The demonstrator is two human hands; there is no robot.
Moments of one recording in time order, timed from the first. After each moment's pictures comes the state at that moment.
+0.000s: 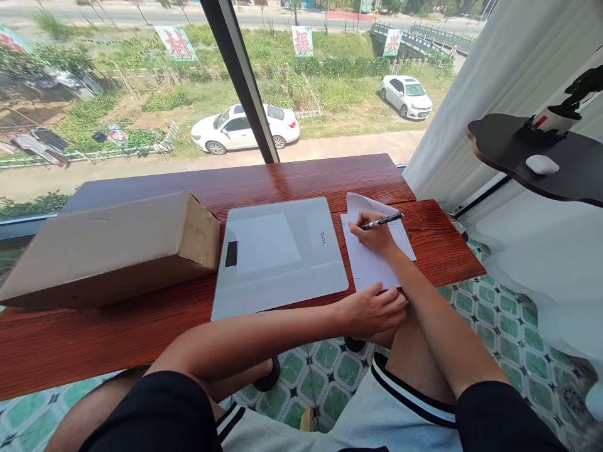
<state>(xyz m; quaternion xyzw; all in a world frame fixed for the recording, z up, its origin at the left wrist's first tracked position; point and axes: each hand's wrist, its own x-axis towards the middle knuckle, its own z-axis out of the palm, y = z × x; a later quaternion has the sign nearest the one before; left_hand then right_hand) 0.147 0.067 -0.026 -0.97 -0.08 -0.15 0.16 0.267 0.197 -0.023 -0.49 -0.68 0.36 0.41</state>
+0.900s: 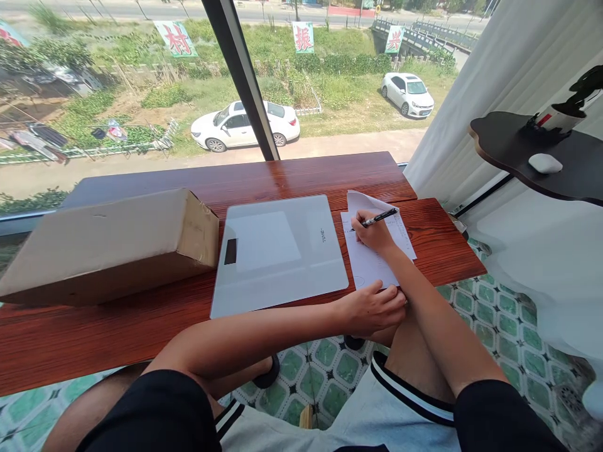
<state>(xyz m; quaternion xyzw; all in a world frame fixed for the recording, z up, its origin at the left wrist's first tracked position) 0.148 0.067 -0.027 -0.98 -0.08 -0.14 0.14 0.266 0.199 -0.026 -0.51 -0.70 0.36 0.36</state>
